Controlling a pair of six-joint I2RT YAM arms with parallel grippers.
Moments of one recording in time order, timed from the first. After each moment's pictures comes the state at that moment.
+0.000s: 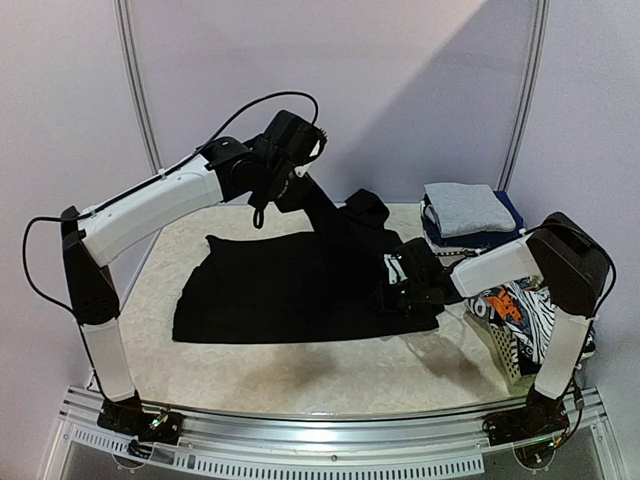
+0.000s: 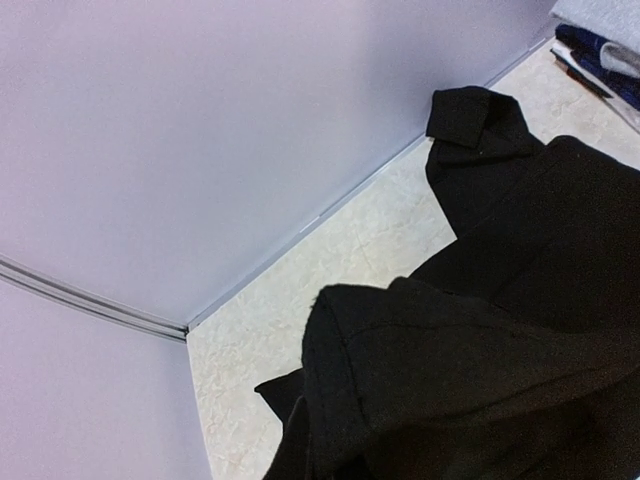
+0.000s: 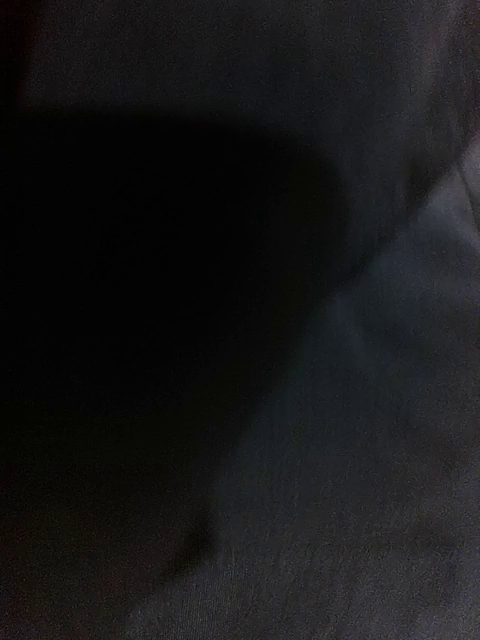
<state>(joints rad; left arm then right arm) -0.89 1.90 1.98 -0.79 -0.77 0.16 0.69 1.87 0.94 0.11 -0.19 0.55</state>
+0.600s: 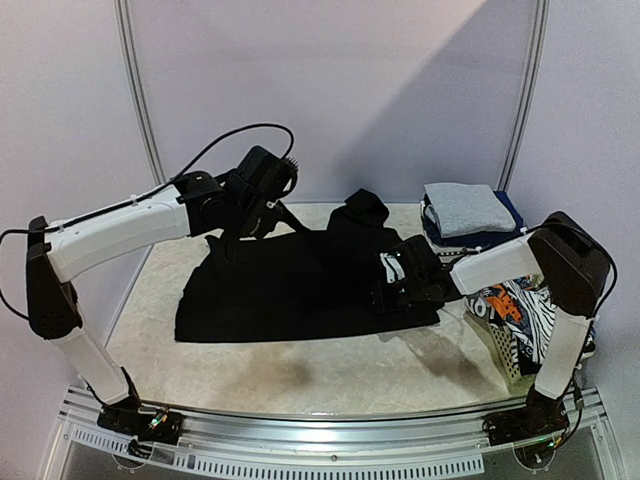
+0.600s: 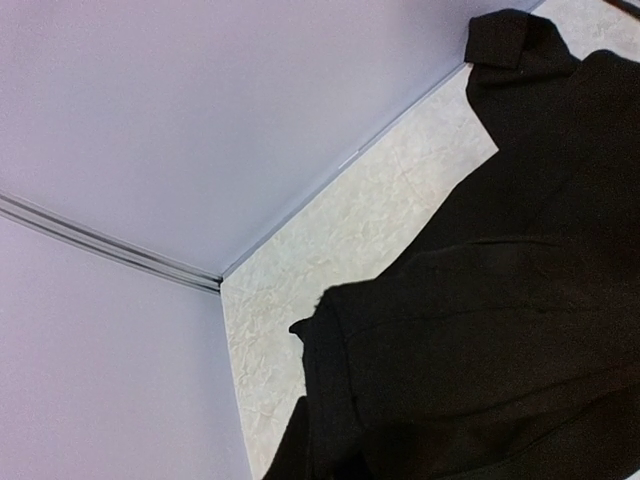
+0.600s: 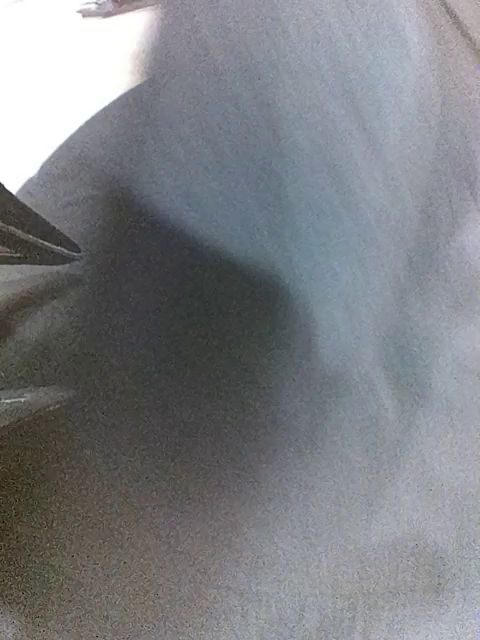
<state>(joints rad) -0.89 1.67 1.56 -0.67 -0.87 0.17 0.69 1.88 0.96 0.08 -0.20 0.50</state>
